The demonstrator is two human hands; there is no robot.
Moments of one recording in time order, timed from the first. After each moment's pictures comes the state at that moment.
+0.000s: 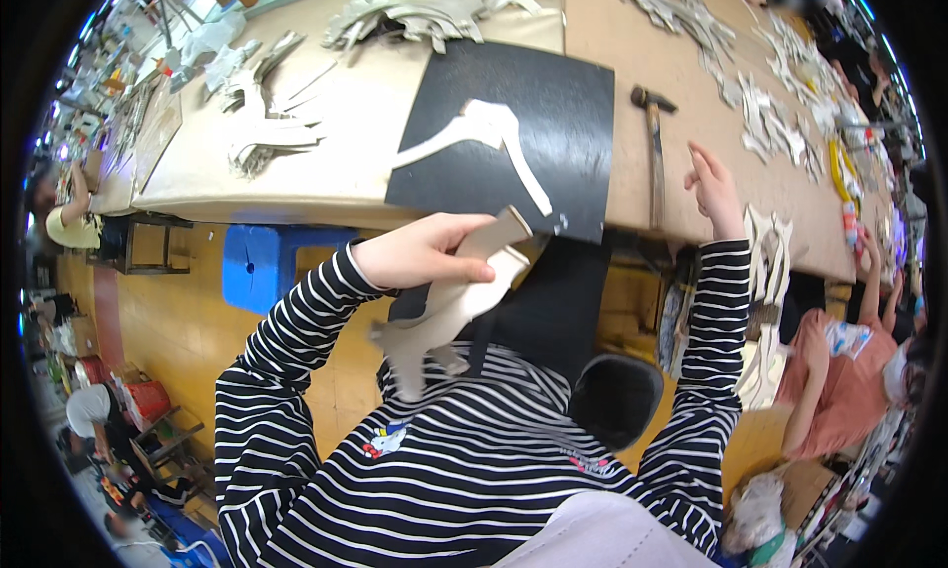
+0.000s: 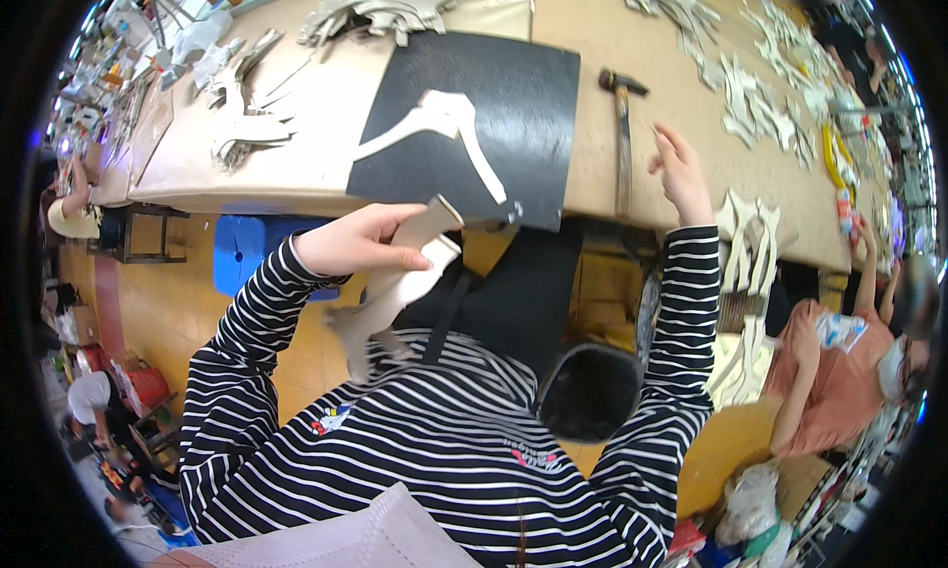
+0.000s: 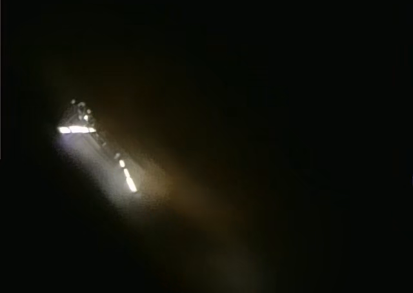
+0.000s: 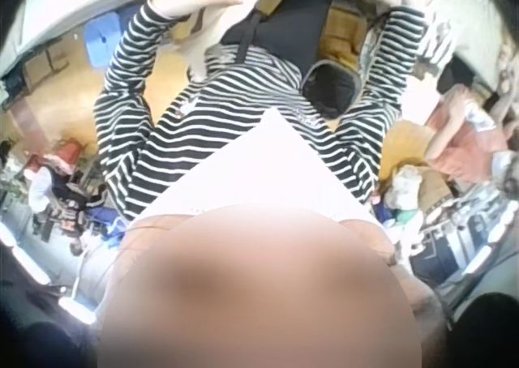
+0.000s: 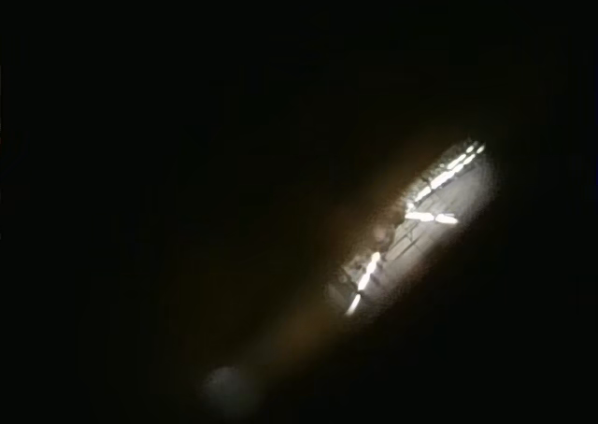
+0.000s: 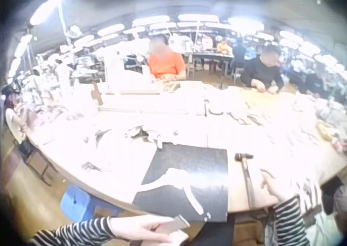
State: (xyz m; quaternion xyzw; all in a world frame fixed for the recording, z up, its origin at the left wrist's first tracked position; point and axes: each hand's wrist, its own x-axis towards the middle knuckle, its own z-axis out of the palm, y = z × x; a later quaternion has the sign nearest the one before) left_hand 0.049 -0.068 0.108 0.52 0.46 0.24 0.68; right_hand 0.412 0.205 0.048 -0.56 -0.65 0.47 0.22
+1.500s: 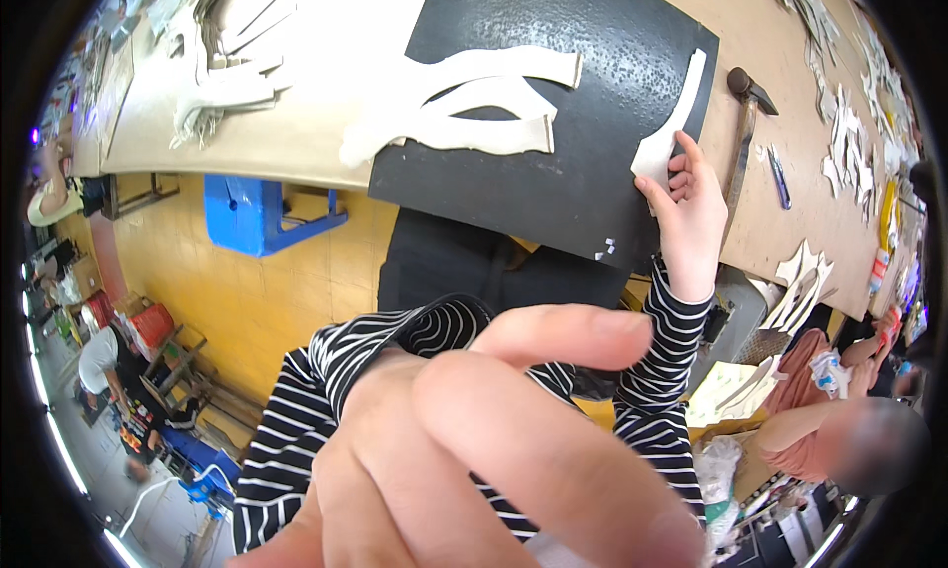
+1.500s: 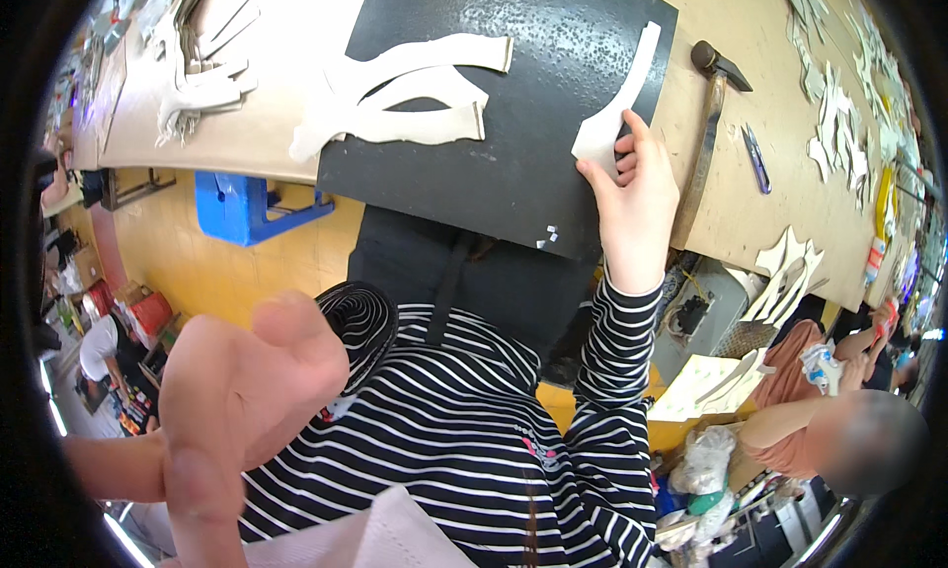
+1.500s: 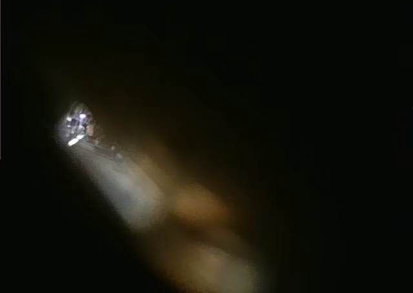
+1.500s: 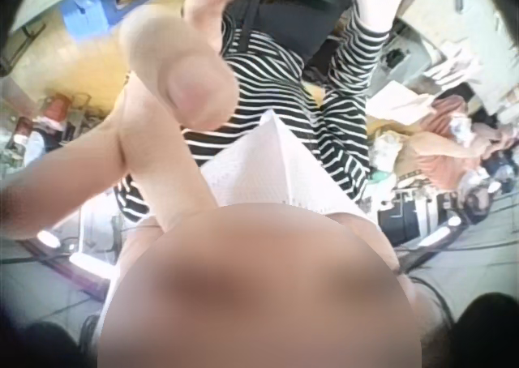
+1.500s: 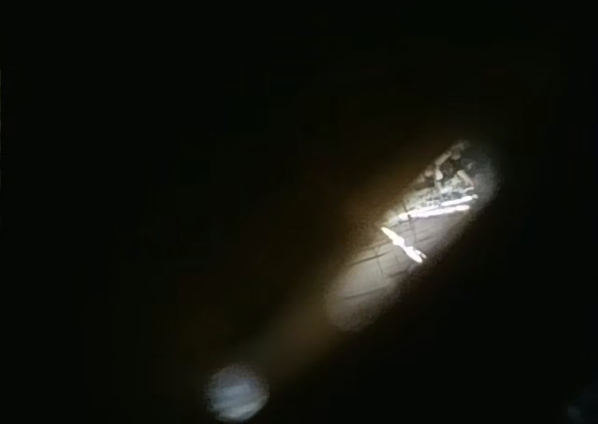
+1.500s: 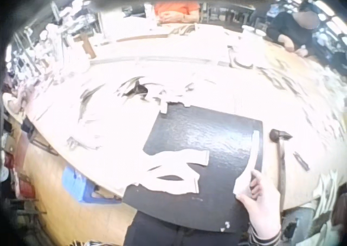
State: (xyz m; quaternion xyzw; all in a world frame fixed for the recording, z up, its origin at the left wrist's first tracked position) left_hand 0.078 -0.057 0.162 0.59 0.18 0.62 0.48; right_hand 0.274 0.126 0.032 -0.55 -0.73 0.36 0.17
